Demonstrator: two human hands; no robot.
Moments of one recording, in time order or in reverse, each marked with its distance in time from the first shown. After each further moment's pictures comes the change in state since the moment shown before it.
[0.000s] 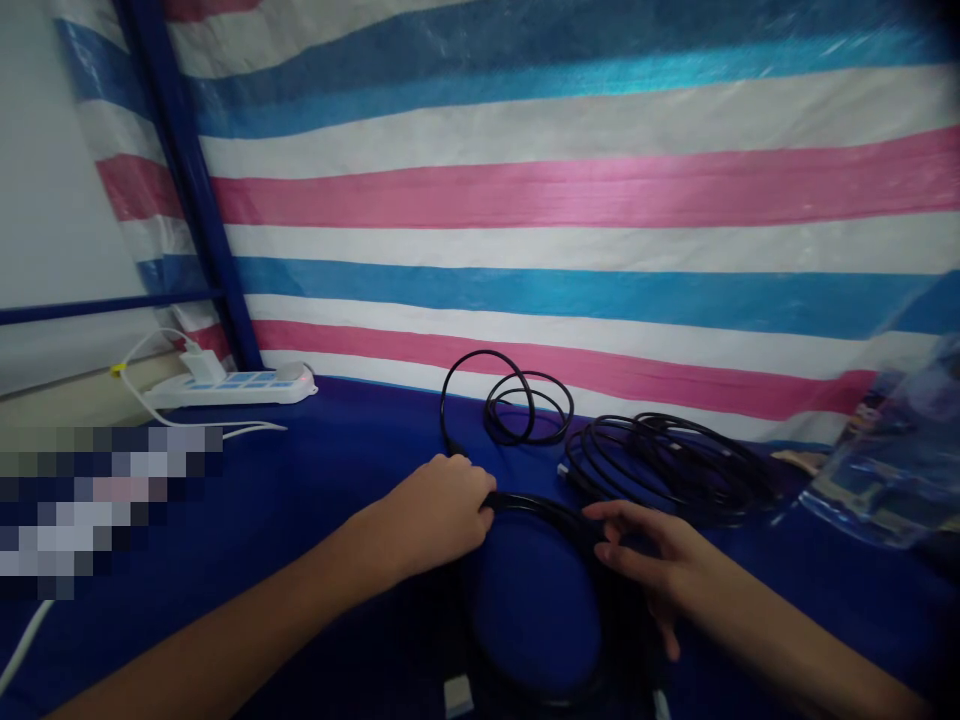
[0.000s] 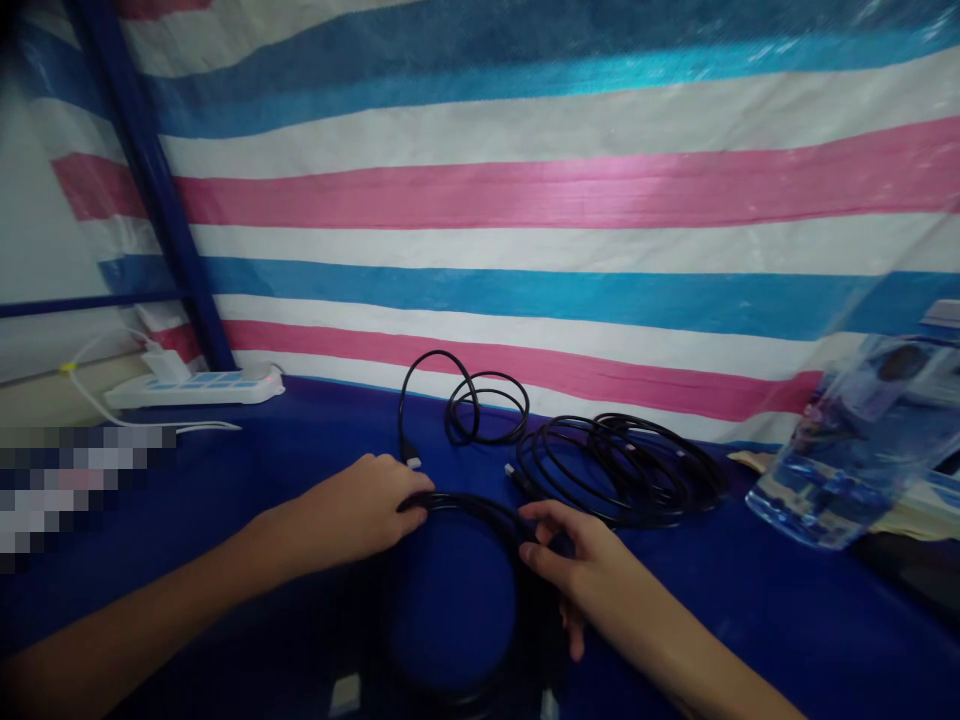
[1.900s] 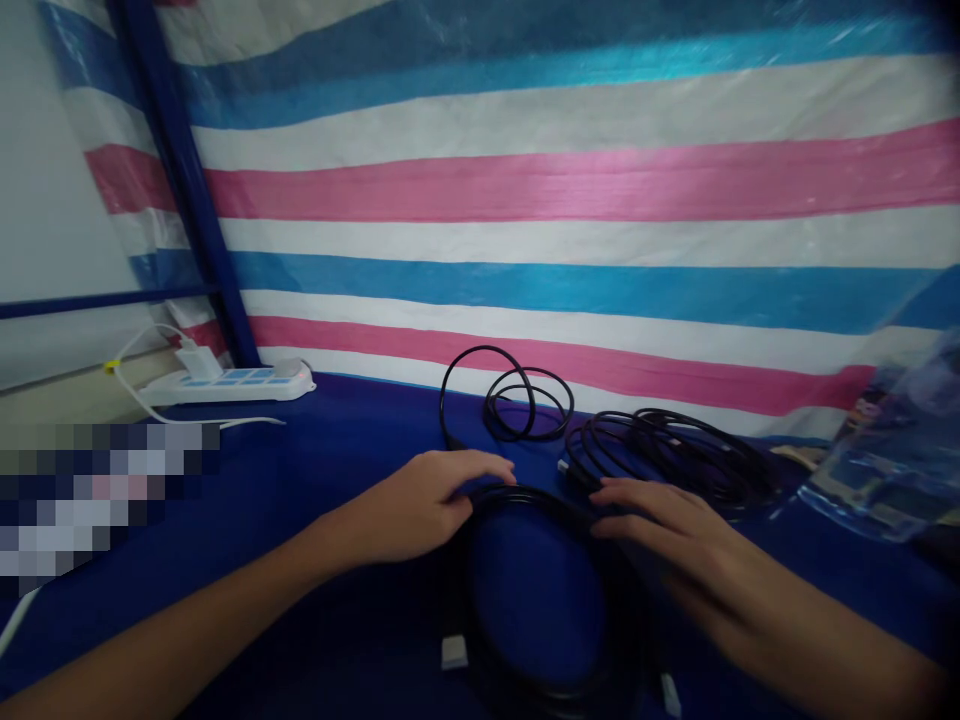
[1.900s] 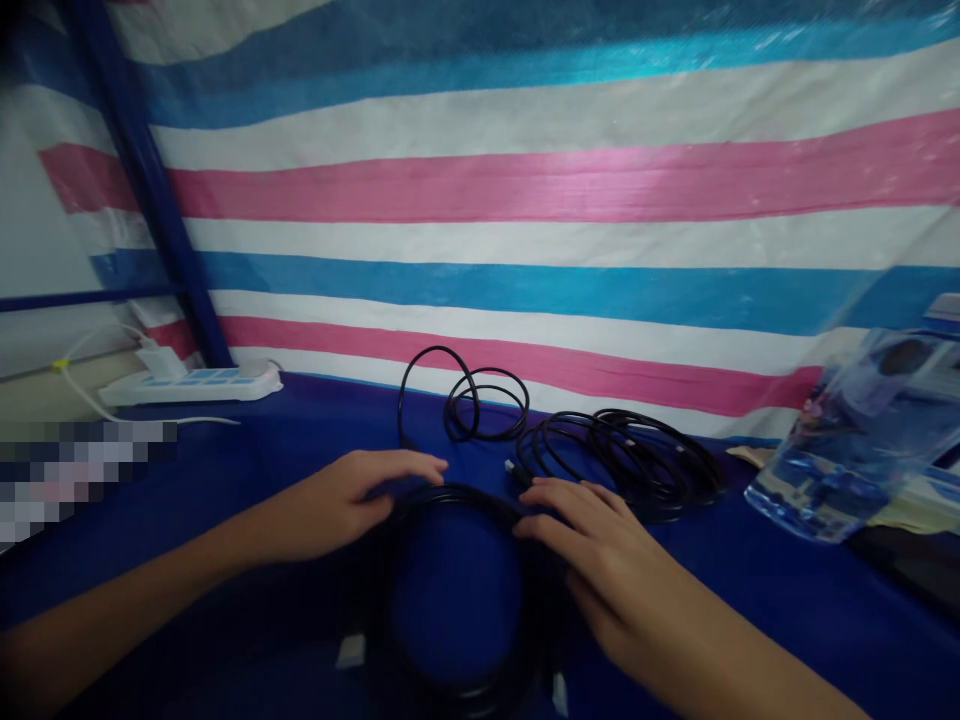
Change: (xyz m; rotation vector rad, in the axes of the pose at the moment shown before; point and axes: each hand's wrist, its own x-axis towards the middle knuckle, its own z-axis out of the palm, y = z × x) left_hand -0.015 -0.022 -0.004 -0.449 0.086 0.214; right_hand -0.022 -0.006 -0.030 -1.034 0.090 -0.824
